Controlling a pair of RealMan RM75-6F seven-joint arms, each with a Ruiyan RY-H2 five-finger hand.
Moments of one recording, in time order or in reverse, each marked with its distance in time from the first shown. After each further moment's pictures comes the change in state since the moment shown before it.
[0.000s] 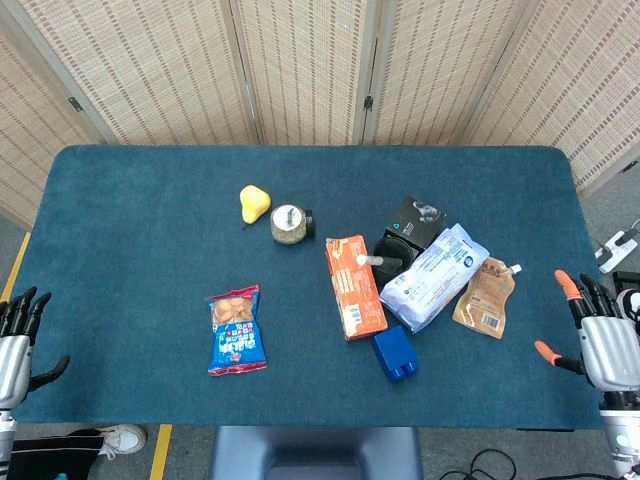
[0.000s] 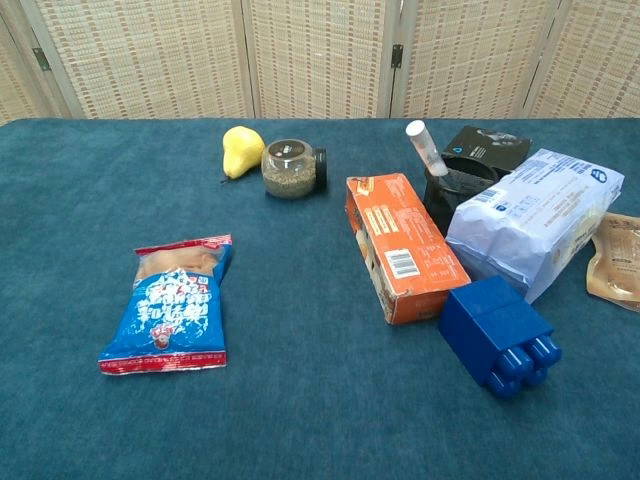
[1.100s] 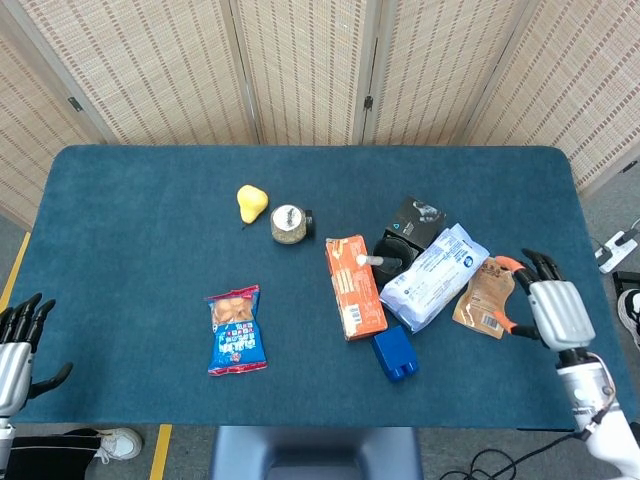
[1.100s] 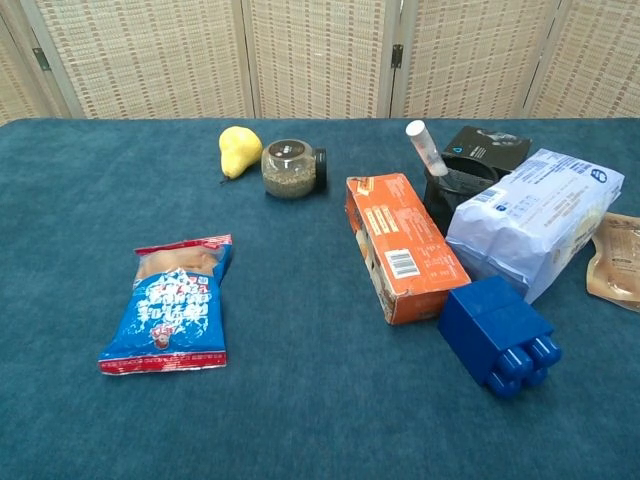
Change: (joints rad) left arm 0.015 0.009 0.029 0.030 0.049 0.004 -0.082; right arm 0.202 -0.008 0.099 -0.072 0.102 -0.262 -0.050
